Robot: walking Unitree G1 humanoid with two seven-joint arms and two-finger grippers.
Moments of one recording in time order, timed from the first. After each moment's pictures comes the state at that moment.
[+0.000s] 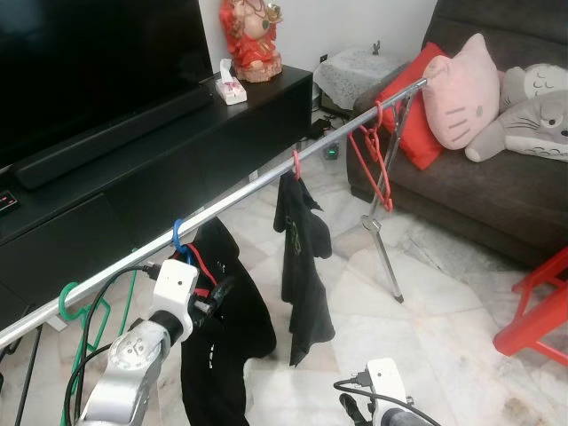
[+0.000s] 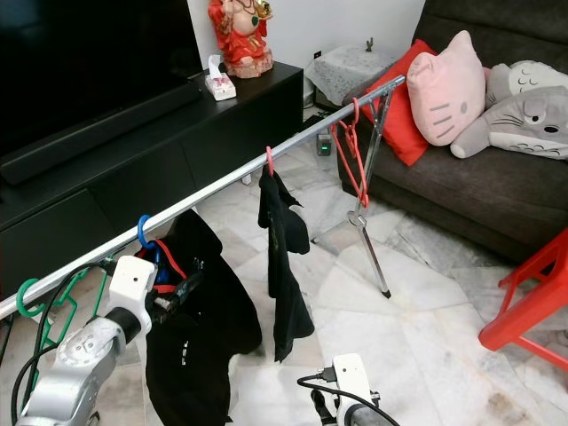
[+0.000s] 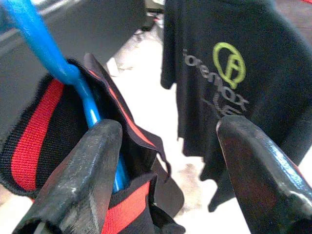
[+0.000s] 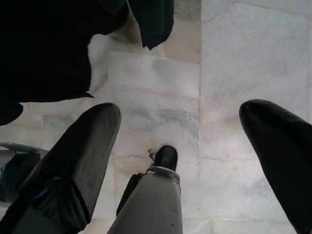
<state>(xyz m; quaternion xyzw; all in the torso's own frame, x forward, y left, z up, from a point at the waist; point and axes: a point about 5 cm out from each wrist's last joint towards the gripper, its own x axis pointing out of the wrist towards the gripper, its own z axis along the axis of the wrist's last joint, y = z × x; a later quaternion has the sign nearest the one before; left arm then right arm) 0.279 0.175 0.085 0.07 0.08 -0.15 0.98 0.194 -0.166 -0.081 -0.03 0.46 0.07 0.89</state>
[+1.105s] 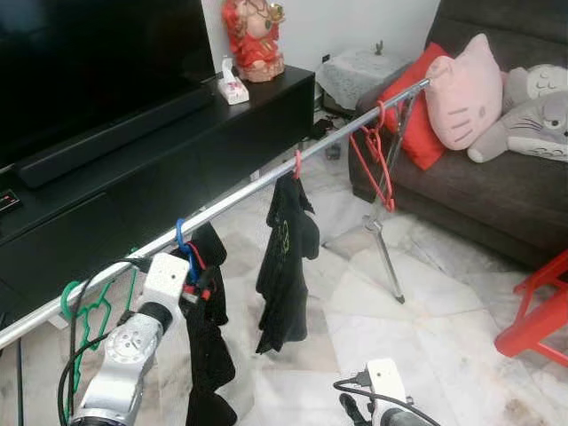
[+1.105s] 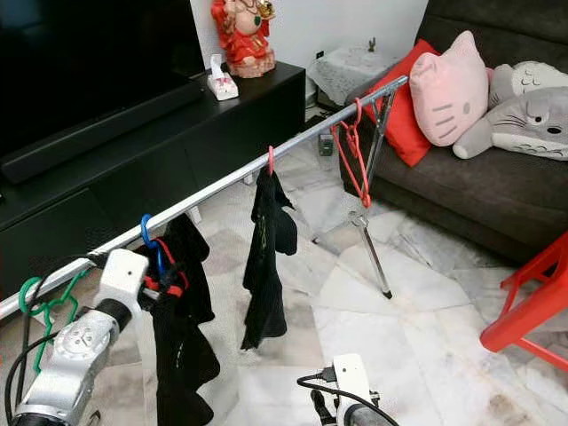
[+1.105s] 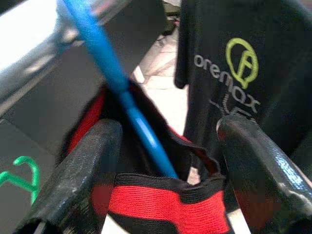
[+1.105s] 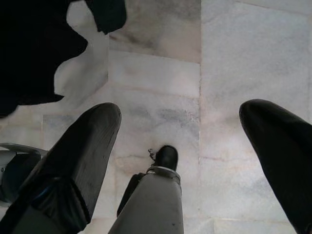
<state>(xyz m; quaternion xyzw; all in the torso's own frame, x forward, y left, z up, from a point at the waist) 0.282 0.186 0.084 0.15 0.06 -0.12 0.98 0.194 -0.166 -0.081 -0.03 0.46 0.07 0.89</state>
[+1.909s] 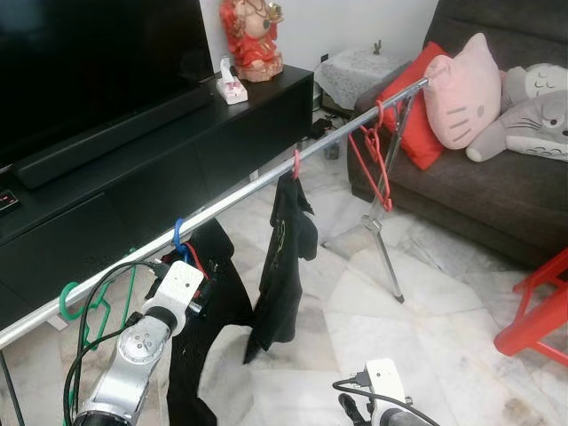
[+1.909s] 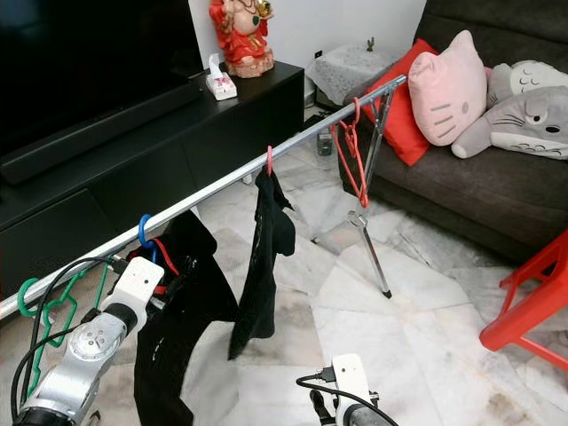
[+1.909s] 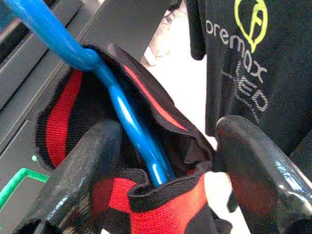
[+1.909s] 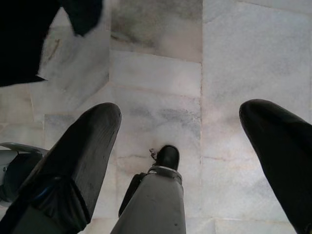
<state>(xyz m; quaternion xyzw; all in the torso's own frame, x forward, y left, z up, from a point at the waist) 0.287 0.188 0.071 0.24 0.09 -0.11 0.96 0.193 -0.164 -0.081 -0.02 0.46 0.07 0.89</state>
